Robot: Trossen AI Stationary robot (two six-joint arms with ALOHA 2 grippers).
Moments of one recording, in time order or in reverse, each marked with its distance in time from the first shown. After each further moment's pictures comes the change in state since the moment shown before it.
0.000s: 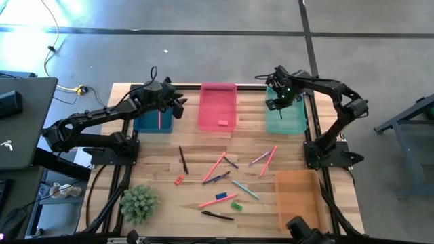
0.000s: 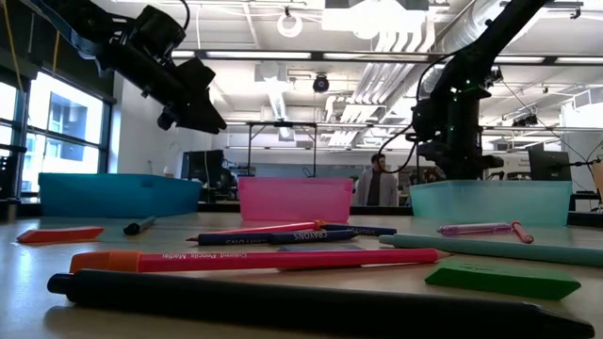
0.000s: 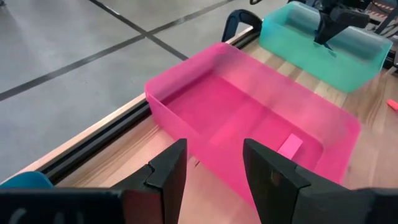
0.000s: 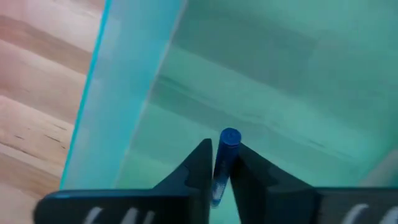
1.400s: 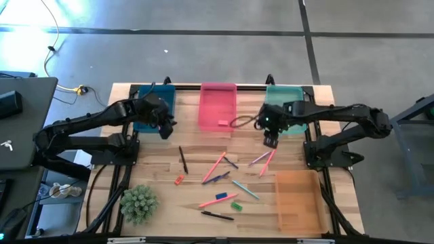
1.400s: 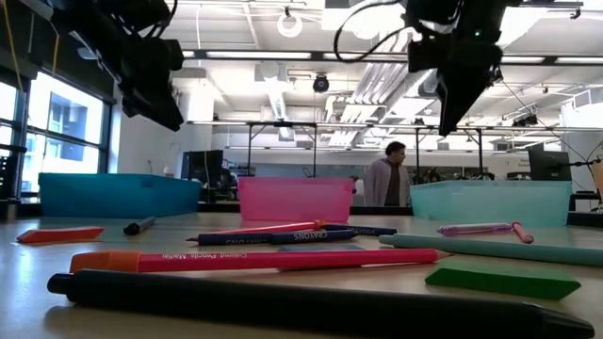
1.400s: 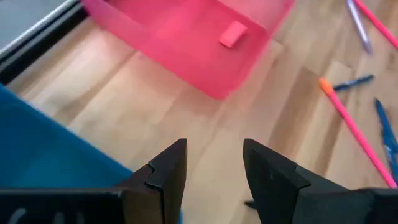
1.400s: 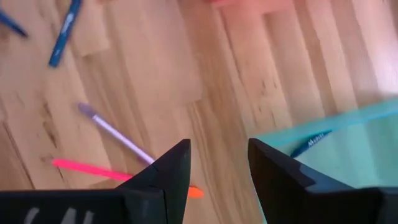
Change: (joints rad) left arm -0.225 -0.216 0.083 -0.619 0.000 -0.034; right arm 0.796 -0.370 0.002 -0.098 0.209 -0.112
